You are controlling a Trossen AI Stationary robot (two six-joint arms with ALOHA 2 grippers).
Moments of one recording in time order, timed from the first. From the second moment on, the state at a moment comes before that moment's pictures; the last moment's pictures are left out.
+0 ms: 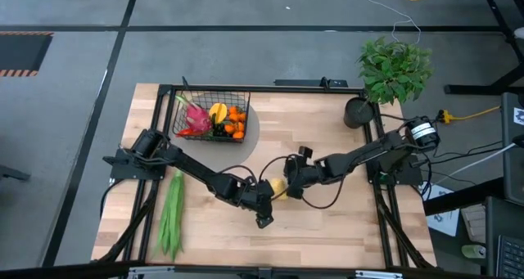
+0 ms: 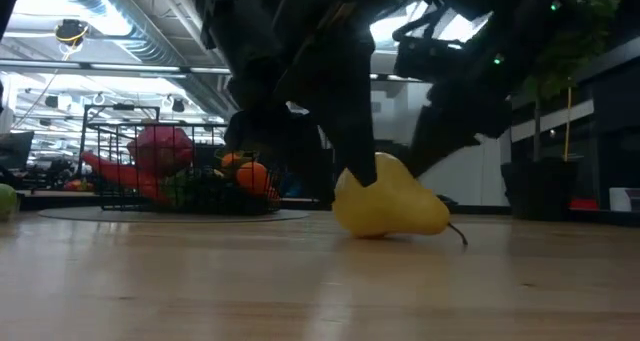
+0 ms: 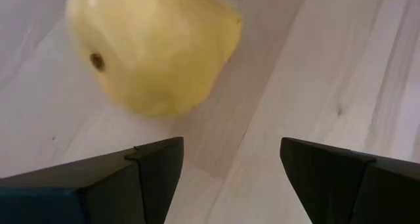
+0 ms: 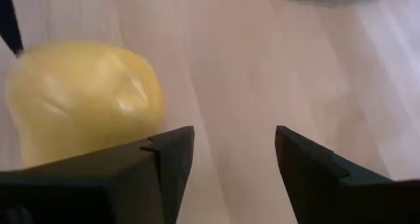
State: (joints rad) left arm -0.37 1.98 1.31 -0.24 -0.25 -0.83; right arm 0.28 1.66 0.89 -0.27 0.45 0.39
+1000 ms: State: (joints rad) left arm -0.41 1.91 1.31 -0.38 -0.33 -0.73; right arm 0.46 1.83 0.83 0.04 0.42 0.52
